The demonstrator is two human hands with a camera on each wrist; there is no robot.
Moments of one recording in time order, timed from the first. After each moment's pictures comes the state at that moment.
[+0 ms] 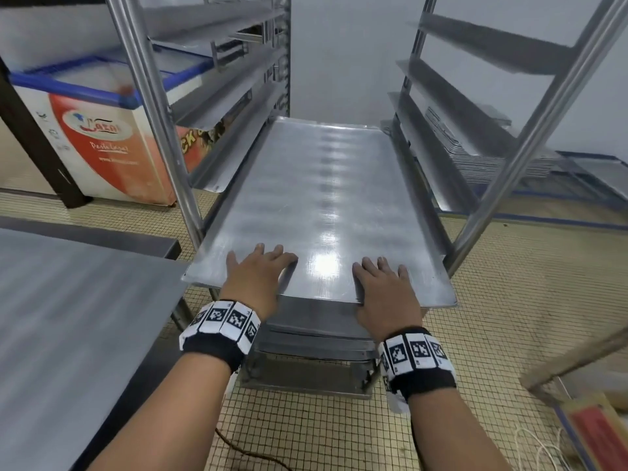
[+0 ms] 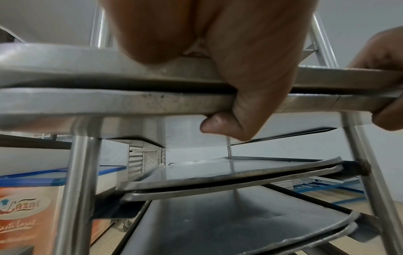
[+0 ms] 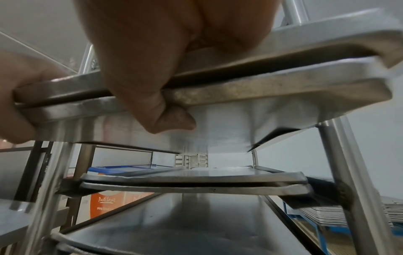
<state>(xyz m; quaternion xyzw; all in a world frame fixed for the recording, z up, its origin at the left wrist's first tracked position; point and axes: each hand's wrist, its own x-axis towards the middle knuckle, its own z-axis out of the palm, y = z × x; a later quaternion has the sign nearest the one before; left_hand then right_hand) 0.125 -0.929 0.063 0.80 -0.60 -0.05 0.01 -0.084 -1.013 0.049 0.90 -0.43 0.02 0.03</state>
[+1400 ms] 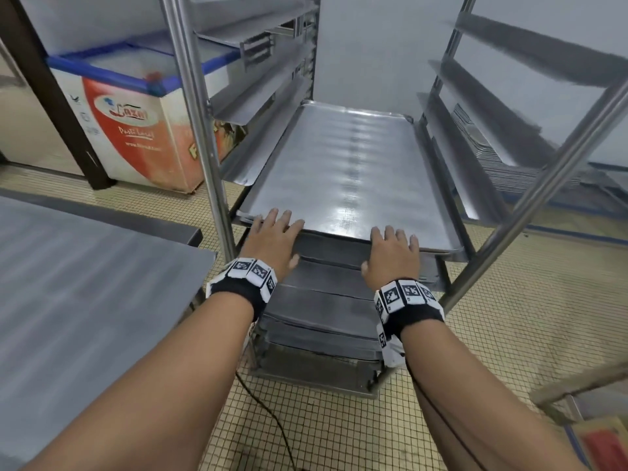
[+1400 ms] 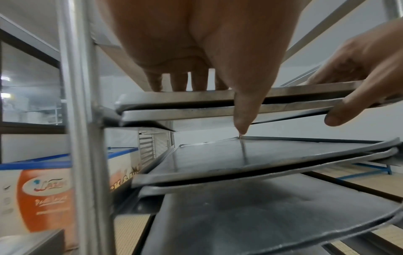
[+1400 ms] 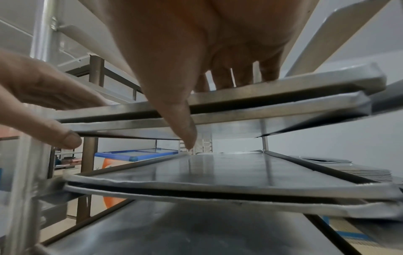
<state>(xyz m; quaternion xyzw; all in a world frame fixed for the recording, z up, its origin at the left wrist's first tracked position) 0.176 -0.970 0.043 0.79 -0.61 0.07 0.00 -0.027 -1.069 0.047 0.85 -0.52 0.05 0.07</state>
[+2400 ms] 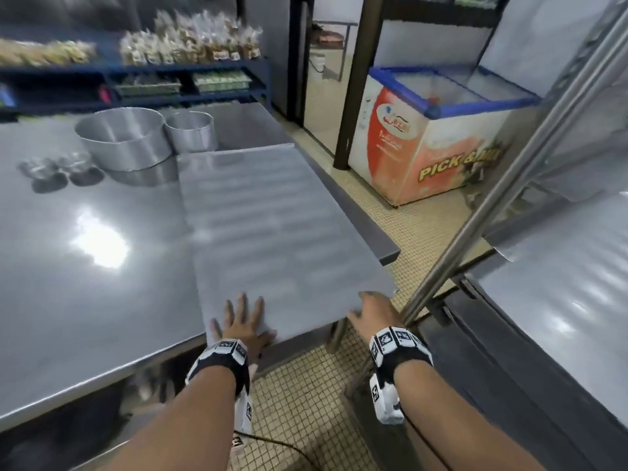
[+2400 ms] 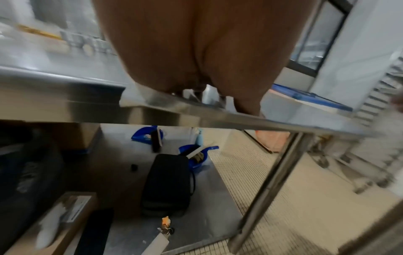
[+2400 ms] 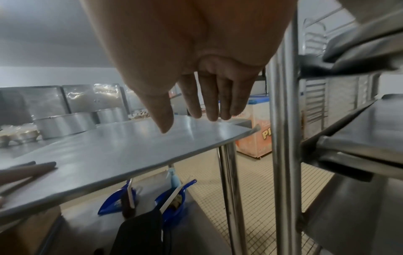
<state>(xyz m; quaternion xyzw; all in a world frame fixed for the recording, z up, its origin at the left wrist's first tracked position) 0.257 -0.666 -0.123 0.96 -0.02 -0.23 0.14 0.235 -0.929 -0.045 0.98 -0.13 -0.08 -0.16</state>
